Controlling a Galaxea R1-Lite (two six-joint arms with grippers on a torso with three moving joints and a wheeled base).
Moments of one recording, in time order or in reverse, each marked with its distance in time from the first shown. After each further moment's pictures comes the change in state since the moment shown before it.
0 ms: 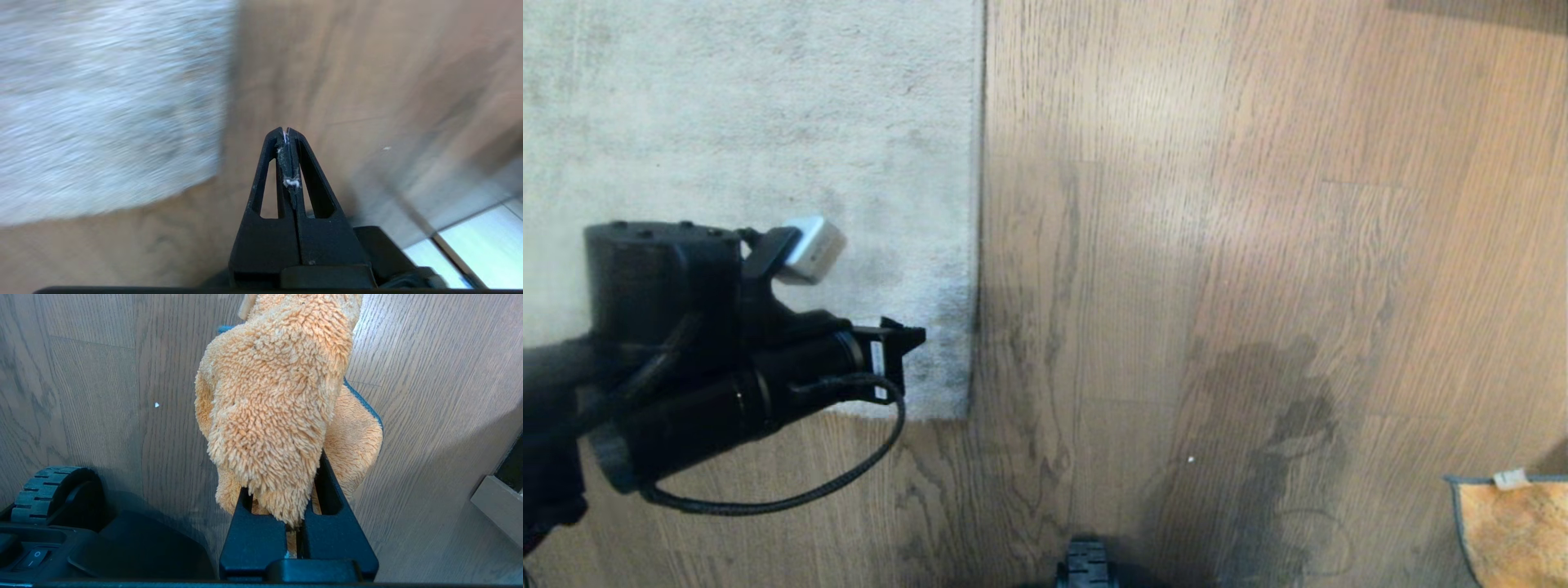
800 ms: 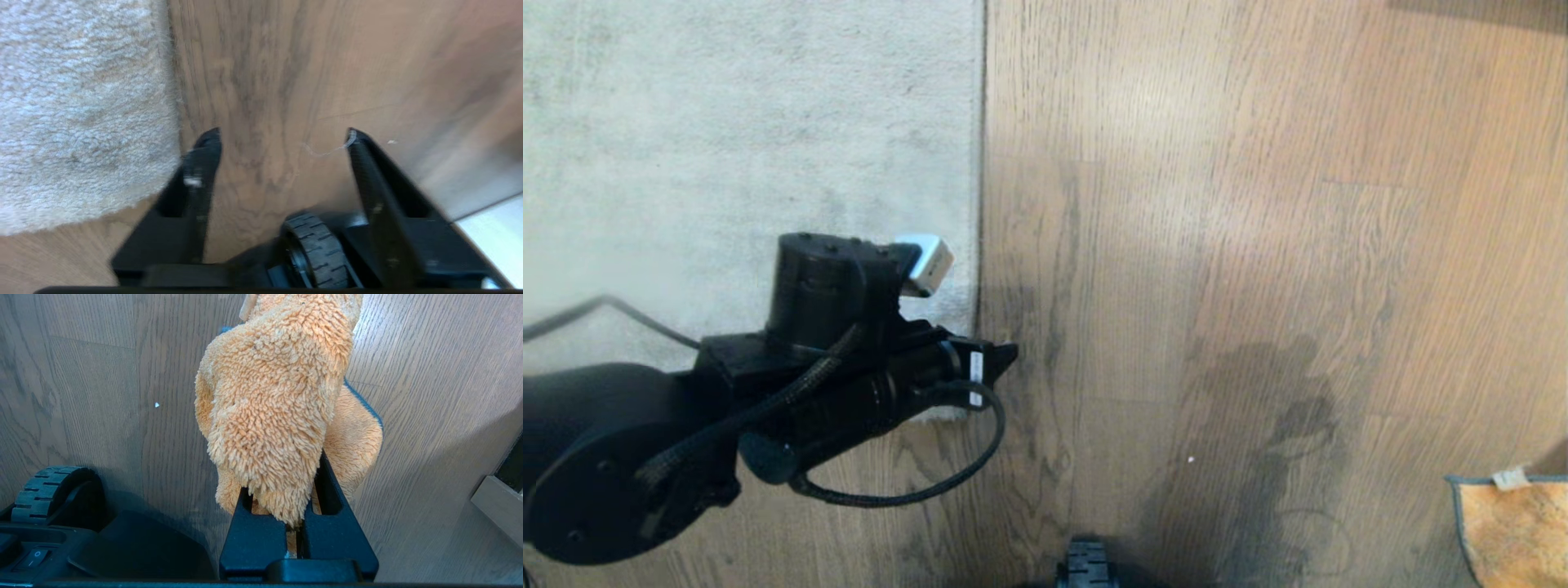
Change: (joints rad) left arm -0.178 0.175 -0.116 0.022 0.180 -0.029; right arm 0.000 0.000 0.000 0.000 0.000 0.000
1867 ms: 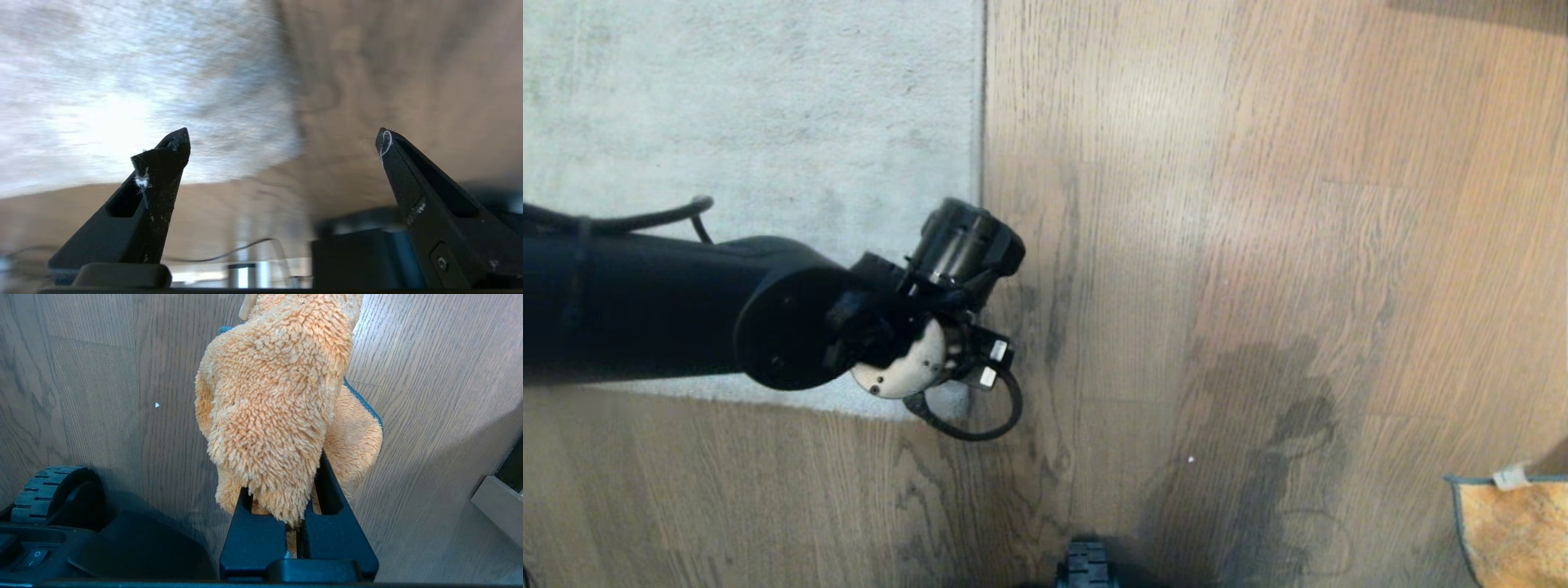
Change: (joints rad) left arm -0.022 0.221 -0.470 0.628 0.388 0.116; right arm 0.000 0.000 0.000 0.000 0.000 0.000
